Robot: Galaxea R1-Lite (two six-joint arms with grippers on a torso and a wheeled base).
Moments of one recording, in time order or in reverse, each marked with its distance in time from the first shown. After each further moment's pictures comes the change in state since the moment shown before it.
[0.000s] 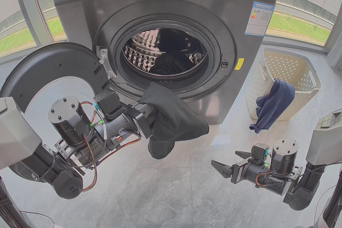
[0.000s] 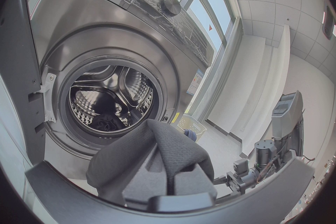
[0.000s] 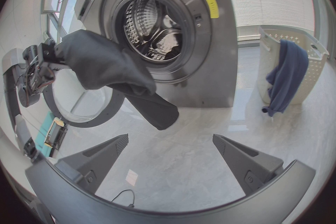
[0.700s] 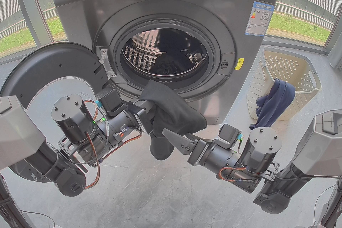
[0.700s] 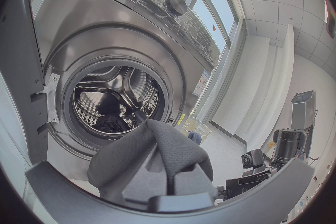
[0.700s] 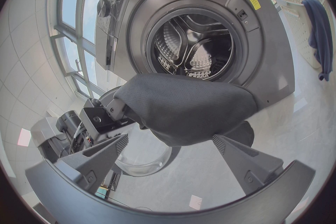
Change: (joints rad) left arm 0.006 0.024 -0.032 0.003 0.041 -0.002; right arm 0.253 0.003 -0.352 0.000 -0.022 0.433
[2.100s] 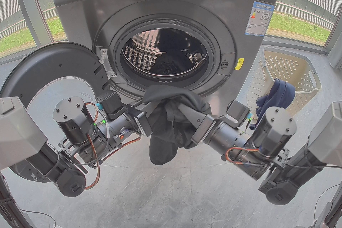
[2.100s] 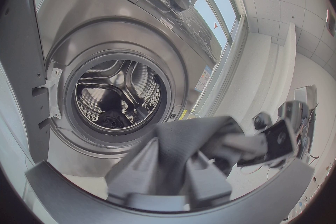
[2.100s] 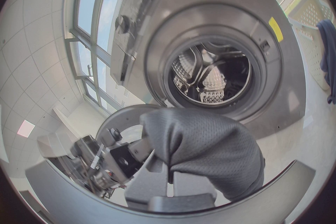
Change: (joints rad) left arm 0.008 0.011 0.013 0.004 -0.005 0.000; right arm -0.019 -0.072 -0.091 0.002 -0.002 -0.084
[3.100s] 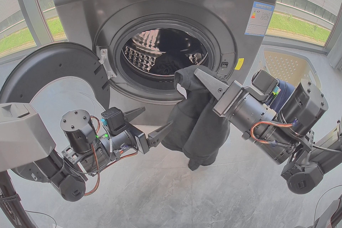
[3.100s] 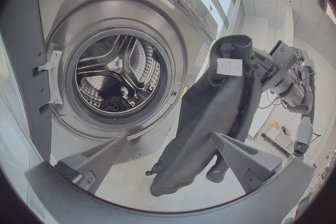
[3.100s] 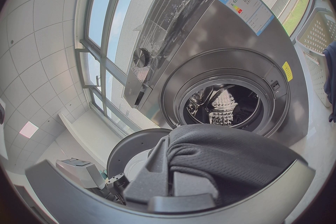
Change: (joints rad) left arm 0.033 0.064 0.079 -0.010 -0.066 0.101; right arm -0.022 -0.189 -0.037 0.102 -0.001 -0.020
